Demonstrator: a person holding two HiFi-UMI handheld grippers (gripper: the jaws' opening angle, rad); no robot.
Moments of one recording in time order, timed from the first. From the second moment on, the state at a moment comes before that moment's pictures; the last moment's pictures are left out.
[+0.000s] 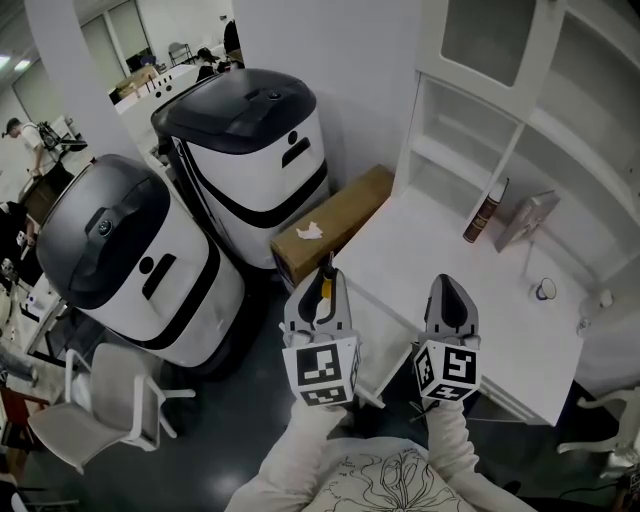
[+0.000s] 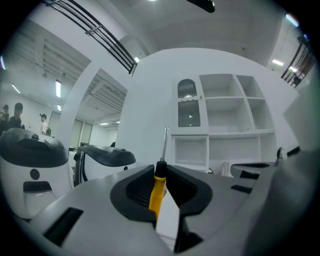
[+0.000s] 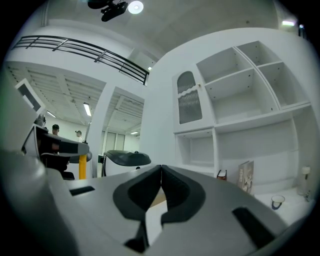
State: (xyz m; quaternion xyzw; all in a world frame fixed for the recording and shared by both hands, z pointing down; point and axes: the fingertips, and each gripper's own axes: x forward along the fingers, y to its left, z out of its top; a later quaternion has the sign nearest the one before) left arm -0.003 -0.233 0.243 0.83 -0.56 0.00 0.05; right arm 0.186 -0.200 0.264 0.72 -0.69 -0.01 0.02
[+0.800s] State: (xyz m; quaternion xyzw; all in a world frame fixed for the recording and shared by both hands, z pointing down) left arm 0.000 -0.227 0.243 0.83 -0.56 -0.01 0.02; right arm 0.194 -0.200 0.268 0.73 -0.69 0.00 0.02
